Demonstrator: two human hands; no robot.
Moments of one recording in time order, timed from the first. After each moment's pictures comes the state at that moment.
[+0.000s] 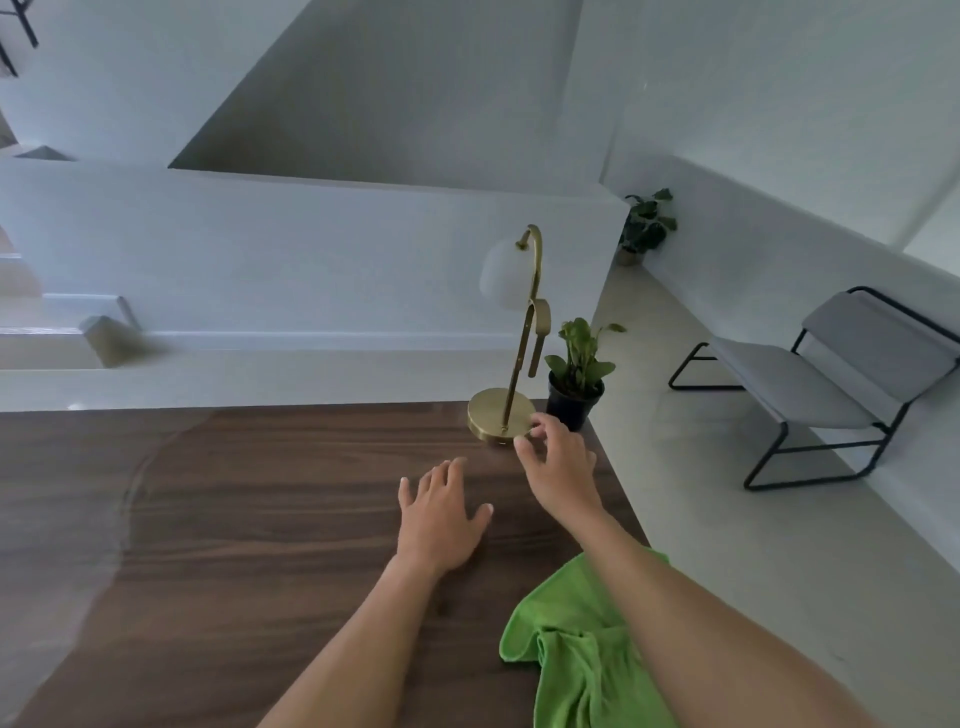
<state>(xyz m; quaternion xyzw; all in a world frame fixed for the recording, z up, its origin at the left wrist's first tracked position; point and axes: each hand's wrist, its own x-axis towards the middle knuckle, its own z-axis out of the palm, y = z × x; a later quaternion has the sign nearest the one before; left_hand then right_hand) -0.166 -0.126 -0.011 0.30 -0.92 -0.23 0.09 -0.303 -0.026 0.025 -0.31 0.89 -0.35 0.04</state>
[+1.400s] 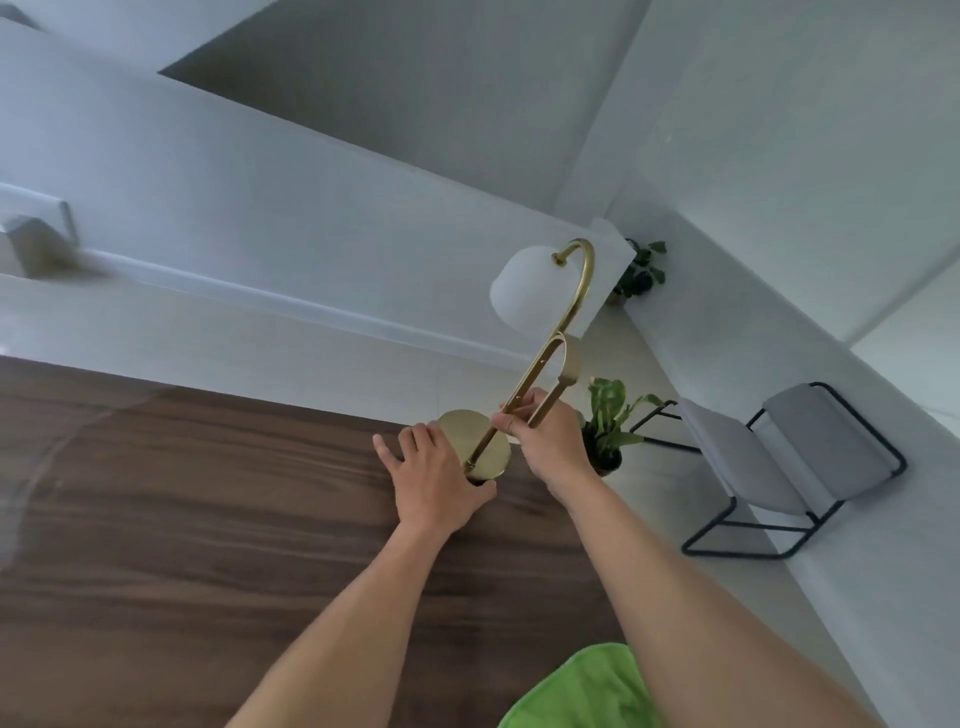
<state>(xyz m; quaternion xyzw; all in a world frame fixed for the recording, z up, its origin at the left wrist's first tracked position) -0.253 -0.207 -0.016 0.43 -0.88 -0.17 0.14 -0.336 -0.132 0.090 -0.30 0.81 -0.47 0.15</state>
